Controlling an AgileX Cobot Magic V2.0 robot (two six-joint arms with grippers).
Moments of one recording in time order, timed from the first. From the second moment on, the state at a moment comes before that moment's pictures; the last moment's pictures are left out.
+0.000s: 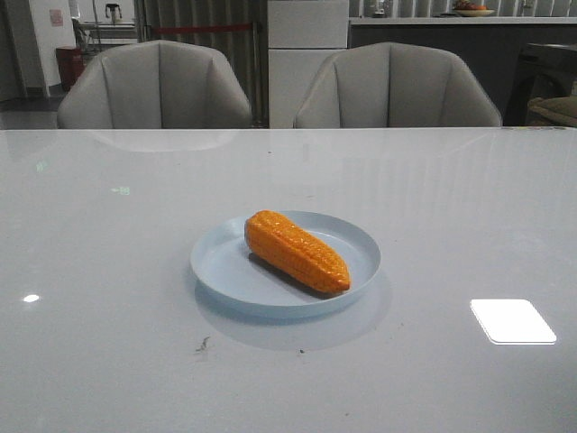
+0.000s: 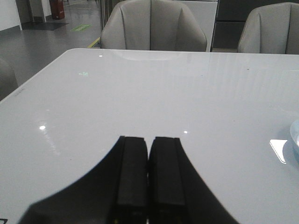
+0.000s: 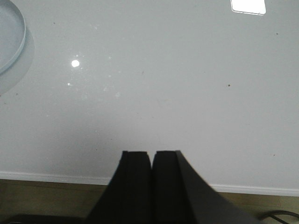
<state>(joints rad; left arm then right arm) 0.01 -0.01 0.01 -0.02 0.21 0.03 0.06 0.56 -0.72 -0.11 0.98 0.05</state>
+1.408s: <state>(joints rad) 0.01 -0.01 0.01 -0.03 0.21 0.03 0.06 0.49 -0.03 0.10 -0.21 0.05</state>
